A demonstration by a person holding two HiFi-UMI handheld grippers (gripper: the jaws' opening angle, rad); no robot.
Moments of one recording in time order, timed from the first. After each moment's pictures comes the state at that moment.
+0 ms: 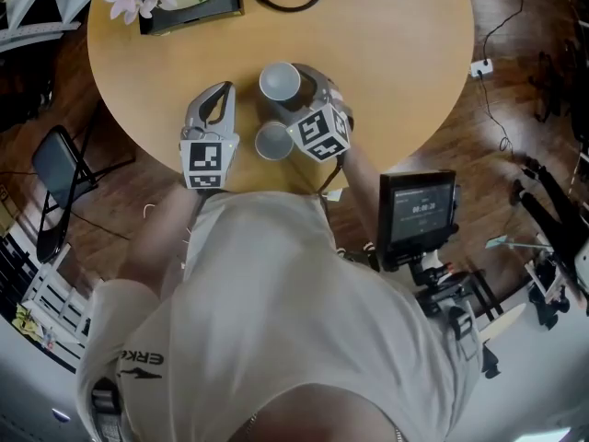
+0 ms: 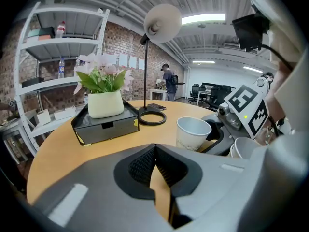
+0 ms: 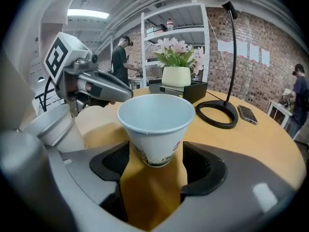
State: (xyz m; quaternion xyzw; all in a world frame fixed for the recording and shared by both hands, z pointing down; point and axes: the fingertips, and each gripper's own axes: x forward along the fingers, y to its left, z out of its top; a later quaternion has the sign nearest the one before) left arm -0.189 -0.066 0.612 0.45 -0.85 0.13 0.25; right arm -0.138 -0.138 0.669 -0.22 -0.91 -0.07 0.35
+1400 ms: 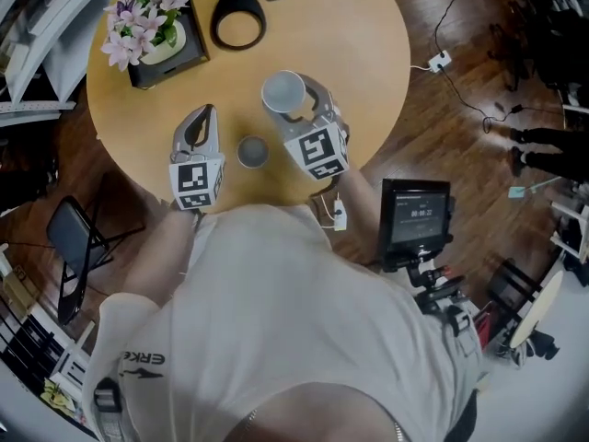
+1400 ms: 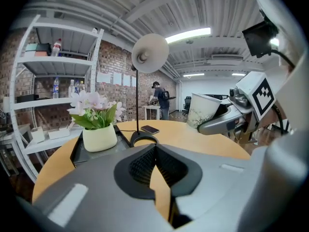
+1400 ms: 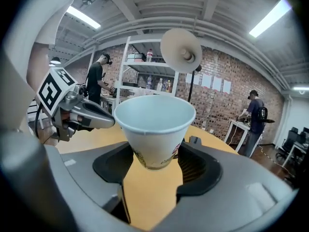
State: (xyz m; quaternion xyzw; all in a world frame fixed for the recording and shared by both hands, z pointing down) left arm -0.182 -0.089 0.533 0.49 -0.85 0.10 0.16; right arm -0.118 -0.205 0.514 -0.03 -0.97 -0.09 0.22
